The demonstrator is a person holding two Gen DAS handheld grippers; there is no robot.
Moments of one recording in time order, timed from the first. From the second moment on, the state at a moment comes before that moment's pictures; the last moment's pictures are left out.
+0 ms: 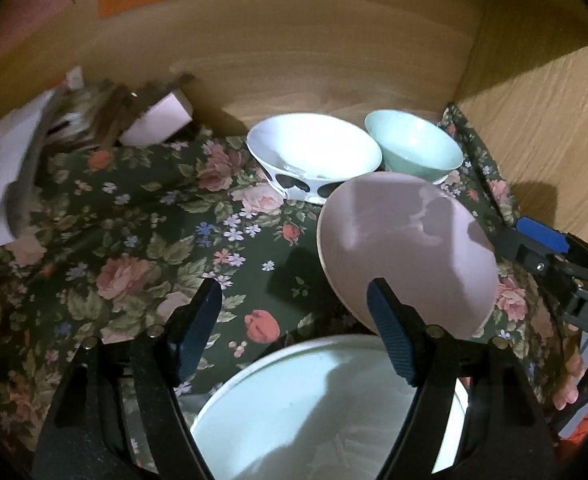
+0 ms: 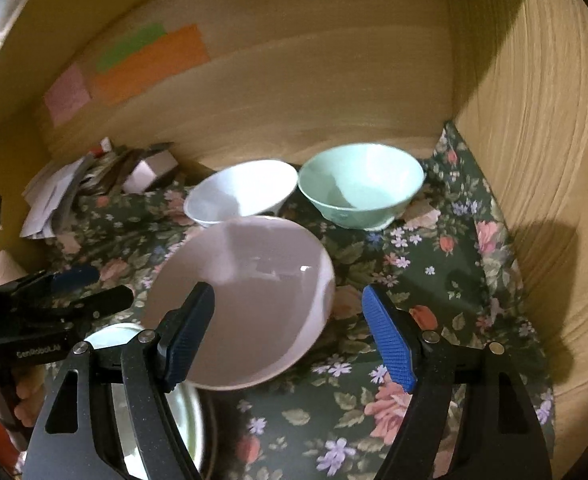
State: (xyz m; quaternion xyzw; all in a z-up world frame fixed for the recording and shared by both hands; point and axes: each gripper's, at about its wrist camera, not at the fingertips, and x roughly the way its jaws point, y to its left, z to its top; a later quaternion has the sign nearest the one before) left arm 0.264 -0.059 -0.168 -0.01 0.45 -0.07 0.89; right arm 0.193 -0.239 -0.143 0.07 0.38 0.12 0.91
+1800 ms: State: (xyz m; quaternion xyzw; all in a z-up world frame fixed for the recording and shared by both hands) left arm 0.234 -0.062 -0.140 -0.01 0.42 -0.12 0.90; right arm 0.183 -0.205 -0.131 0.05 0.39 0.14 0.91
